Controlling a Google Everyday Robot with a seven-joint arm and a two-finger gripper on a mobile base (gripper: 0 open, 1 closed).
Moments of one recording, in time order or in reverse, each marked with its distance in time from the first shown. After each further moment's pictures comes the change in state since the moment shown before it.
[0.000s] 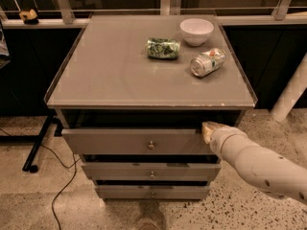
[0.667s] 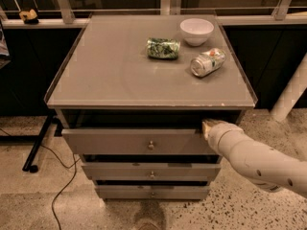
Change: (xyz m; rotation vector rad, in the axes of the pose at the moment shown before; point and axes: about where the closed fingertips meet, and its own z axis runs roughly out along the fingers) arm -0.002 -0.010 0.020 0.039 0.001 -0.055
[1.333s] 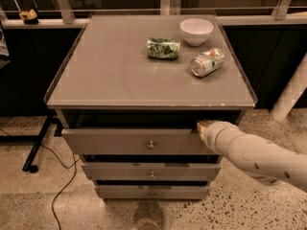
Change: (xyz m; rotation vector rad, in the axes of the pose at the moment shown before) arm 0.003 0.017 0.005 -0.063 0.056 -0.054
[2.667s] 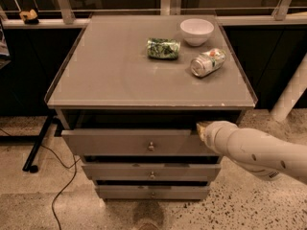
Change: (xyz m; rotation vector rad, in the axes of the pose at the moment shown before) arm 0.010 -0.001 0.003 -0.004 0.079 -0.032
